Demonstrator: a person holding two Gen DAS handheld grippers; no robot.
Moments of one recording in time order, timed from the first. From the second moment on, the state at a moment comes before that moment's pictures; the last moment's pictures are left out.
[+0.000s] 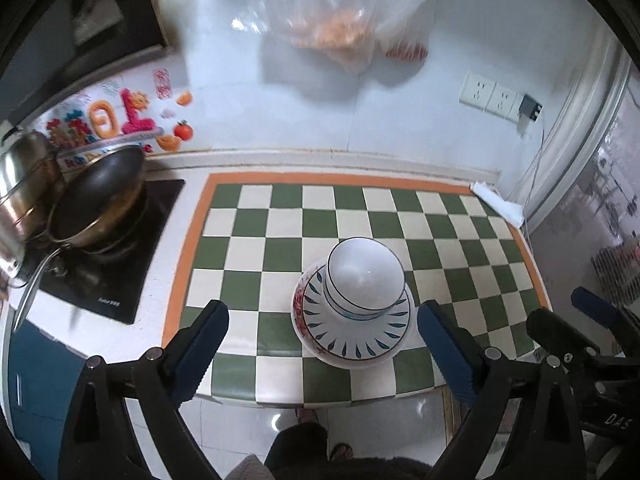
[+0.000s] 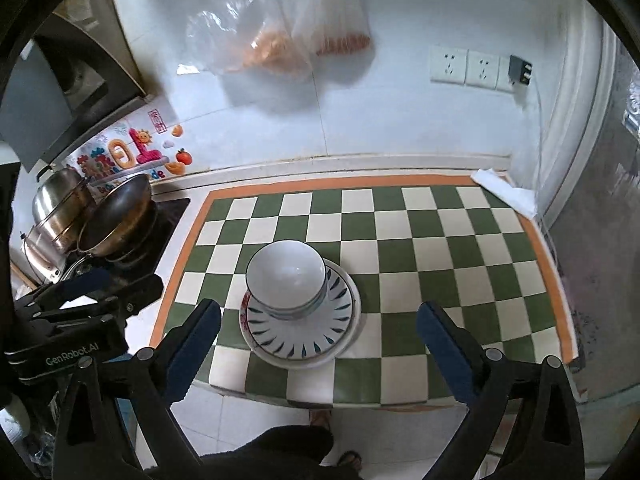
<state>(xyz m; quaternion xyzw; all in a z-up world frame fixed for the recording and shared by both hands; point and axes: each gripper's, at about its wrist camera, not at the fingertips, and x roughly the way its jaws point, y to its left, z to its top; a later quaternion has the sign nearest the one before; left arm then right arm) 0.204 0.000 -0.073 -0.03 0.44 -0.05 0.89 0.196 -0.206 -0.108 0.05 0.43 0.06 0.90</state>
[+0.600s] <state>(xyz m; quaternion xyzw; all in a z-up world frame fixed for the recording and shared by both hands) 0.067 -0.008 -0.025 -0.03 0.41 -0.01 0.91 0.048 -0.222 -0.046 0.03 0.37 0.07 0.93</state>
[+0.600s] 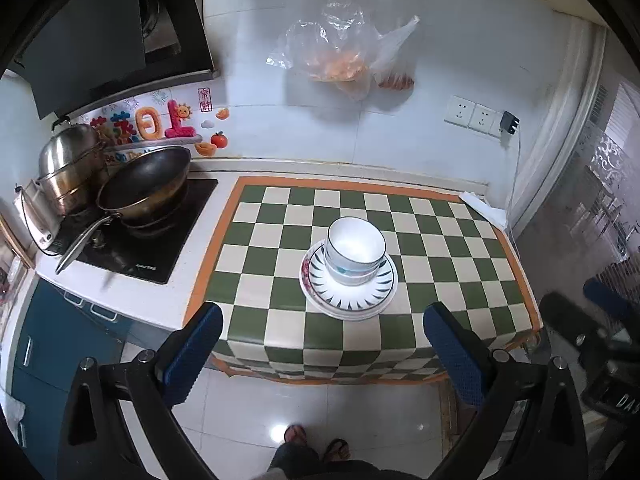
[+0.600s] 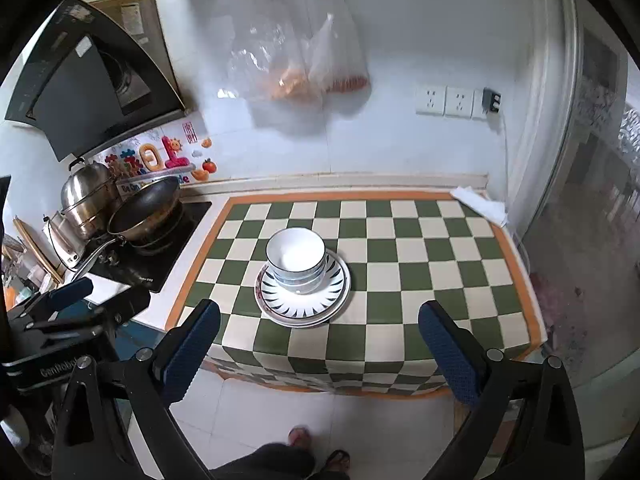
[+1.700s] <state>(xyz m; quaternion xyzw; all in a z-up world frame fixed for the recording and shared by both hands) 0.021 0.026 -0.008 -0.01 0.39 -0.01 0.92 0.009 -0.196 -0.033 0.02 0.37 0.04 0.93</state>
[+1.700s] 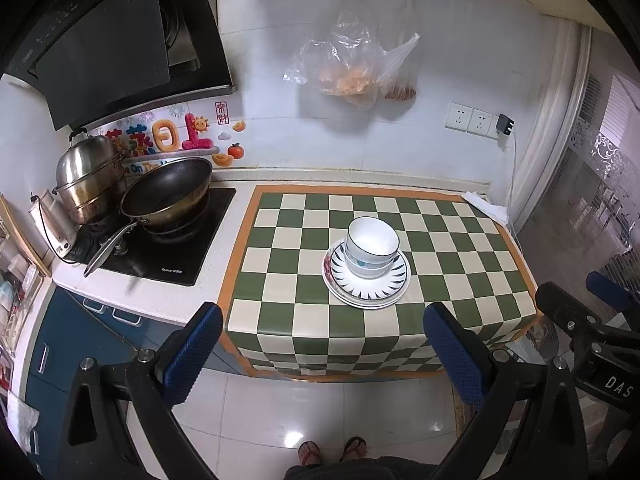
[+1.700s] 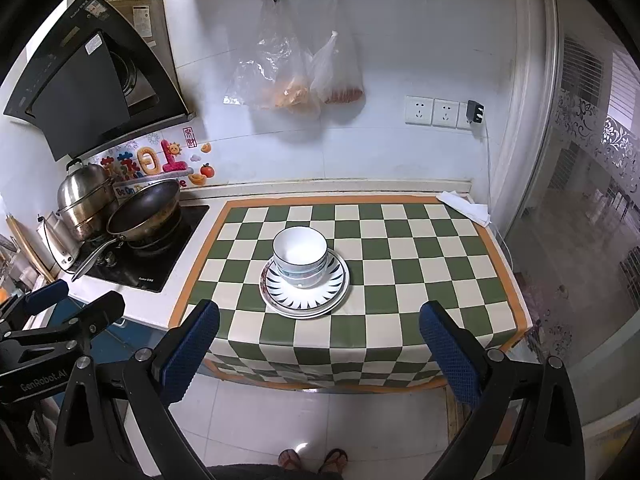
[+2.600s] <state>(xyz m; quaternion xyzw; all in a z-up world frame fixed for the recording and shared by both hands) 0.022 0.027 -0.007 -0.01 0.39 -0.02 0.92 0.010 -0.198 -0.033 0.02 0.37 0.04 0.93</state>
